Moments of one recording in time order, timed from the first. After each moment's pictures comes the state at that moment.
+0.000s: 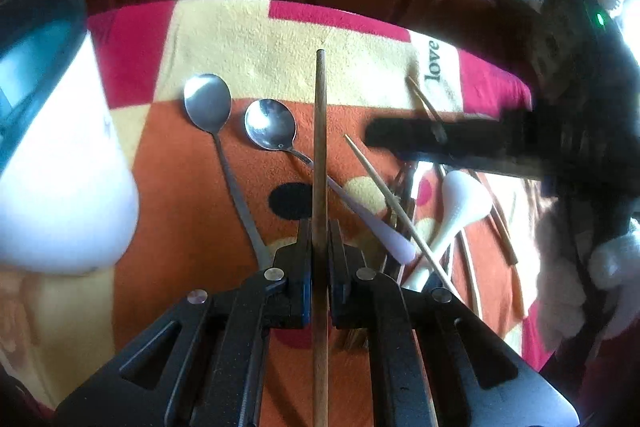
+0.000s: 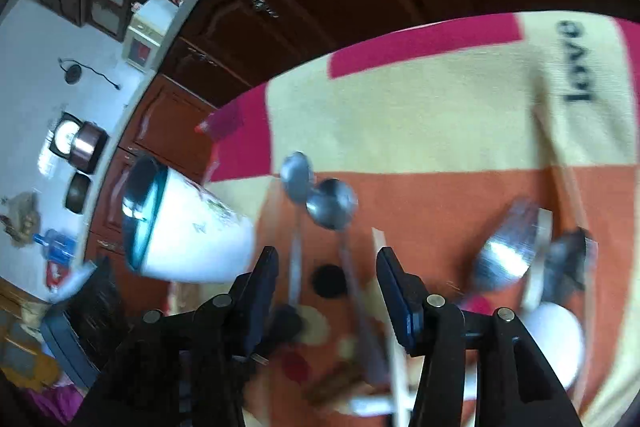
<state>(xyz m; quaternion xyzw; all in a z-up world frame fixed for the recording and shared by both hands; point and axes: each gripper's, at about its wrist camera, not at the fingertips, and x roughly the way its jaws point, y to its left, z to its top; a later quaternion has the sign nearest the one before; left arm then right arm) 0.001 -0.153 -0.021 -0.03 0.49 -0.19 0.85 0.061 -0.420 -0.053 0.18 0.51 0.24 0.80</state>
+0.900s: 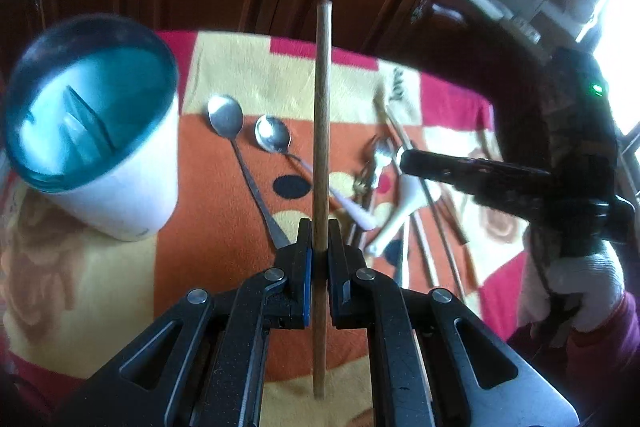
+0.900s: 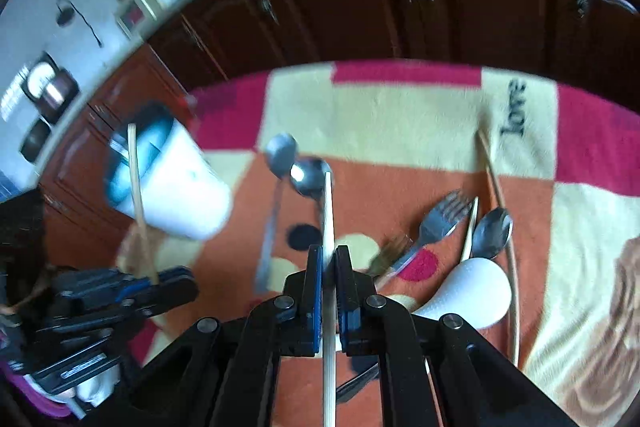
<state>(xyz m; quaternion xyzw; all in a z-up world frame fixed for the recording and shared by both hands) -0.044 -0.115 0.034 -0.07 0.46 -0.23 0.86 -0.026 -0.261 -0.011 0.11 0.46 0.22 0.86</state>
